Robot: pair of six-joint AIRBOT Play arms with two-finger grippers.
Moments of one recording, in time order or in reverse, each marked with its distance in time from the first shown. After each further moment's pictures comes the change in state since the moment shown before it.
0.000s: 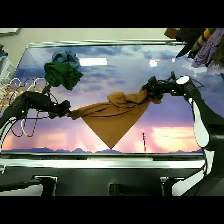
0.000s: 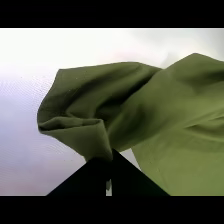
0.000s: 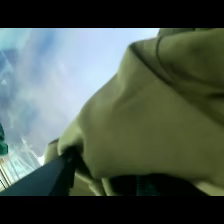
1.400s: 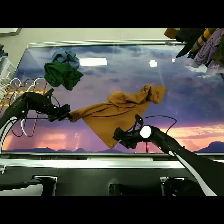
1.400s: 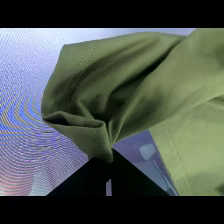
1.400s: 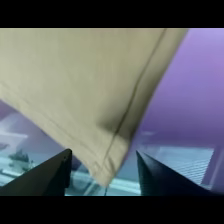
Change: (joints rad) left arm 0.015 -0.013 -0.003 -0.001 0.111 0.040; right arm 0.665 0.549 -0.874 -0.053 -0.303 0.270
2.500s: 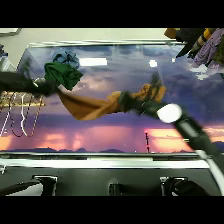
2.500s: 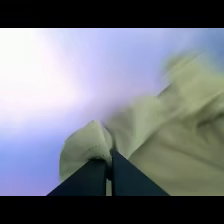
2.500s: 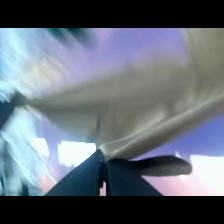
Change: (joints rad) left arm 0.074 0.132 0.371 -0.093 0.038 0.065; right arm -0.159 0.251 0.385 -0.116 -0.052 -0.066
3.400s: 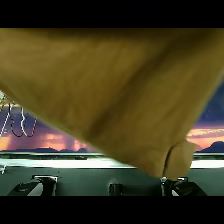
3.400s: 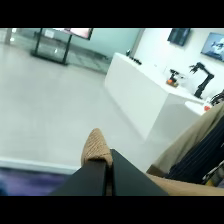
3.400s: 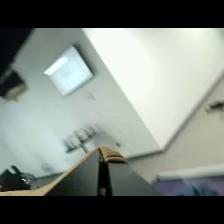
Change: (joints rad) left arm 0.043 0.443 0.534 0.175 -0.126 -0.178; right arm -0.133 0.174 0.734 -0.283 0.098 0.054
